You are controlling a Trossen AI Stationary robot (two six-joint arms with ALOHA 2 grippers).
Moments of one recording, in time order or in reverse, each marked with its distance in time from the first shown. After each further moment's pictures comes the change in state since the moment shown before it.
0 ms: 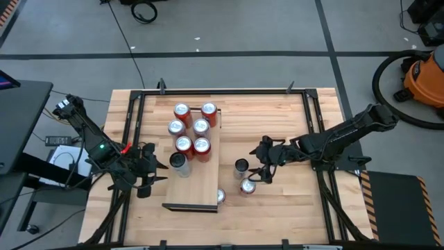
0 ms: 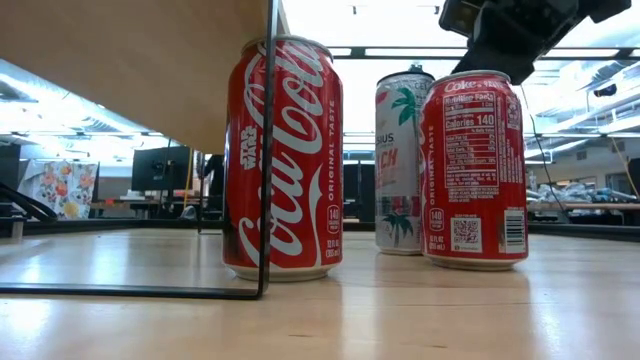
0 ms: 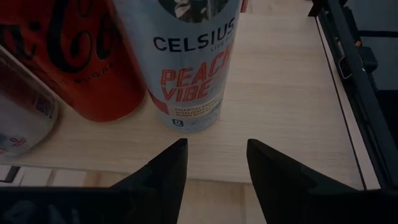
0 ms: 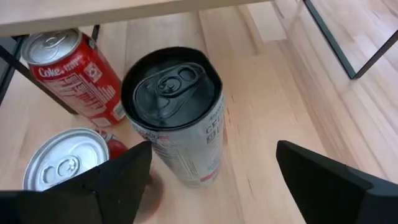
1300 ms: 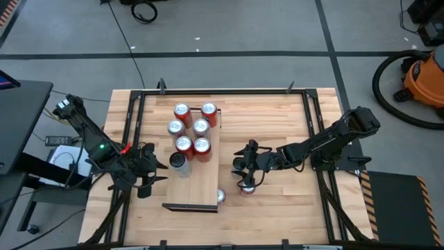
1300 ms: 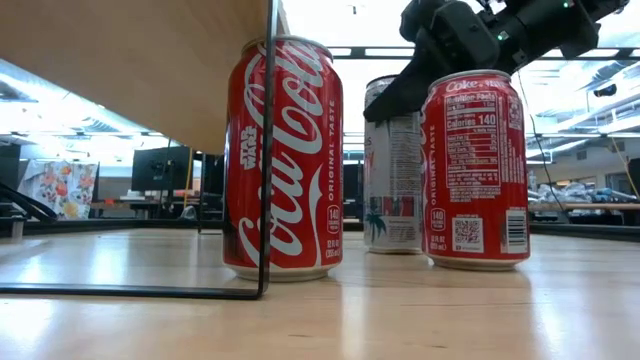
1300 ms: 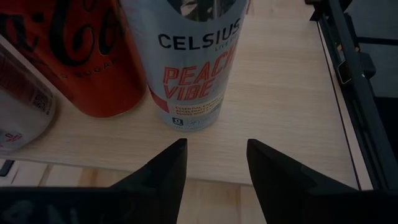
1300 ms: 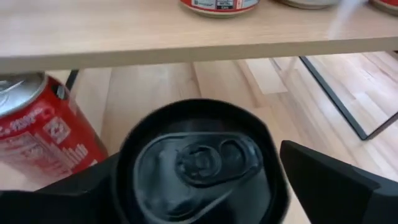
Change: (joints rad) left arm 0.000 0.000 0.000 0.000 0.000 -0.039; right arm 0.002 0.290 0.000 0.460 0.129 -0.134
